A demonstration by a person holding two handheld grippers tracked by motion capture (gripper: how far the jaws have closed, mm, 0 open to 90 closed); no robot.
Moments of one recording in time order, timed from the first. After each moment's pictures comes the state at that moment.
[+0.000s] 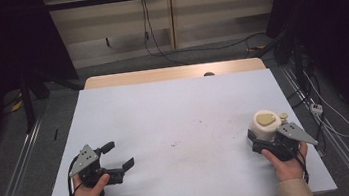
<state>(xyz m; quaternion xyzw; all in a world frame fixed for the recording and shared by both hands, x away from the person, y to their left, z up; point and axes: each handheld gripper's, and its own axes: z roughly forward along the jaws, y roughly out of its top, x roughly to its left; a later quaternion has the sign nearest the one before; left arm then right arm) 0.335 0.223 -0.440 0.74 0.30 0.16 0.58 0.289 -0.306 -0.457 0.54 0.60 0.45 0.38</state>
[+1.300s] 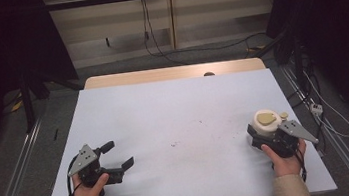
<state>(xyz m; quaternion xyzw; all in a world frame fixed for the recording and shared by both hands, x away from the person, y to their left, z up) 0.335 0.224 -0.440 0.73 0.30 0.16 0.59 0.296 -0.307 -0.458 0.55 0.57 0.48 0.37</state>
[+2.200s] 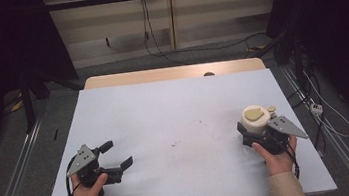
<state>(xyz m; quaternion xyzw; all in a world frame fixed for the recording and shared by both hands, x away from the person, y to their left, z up) 0.334 0.226 -0.439 0.72 0.31 0.16 0.60 0.307 -0.282 -0.443 0.51 0.60 0.49 0.37</state>
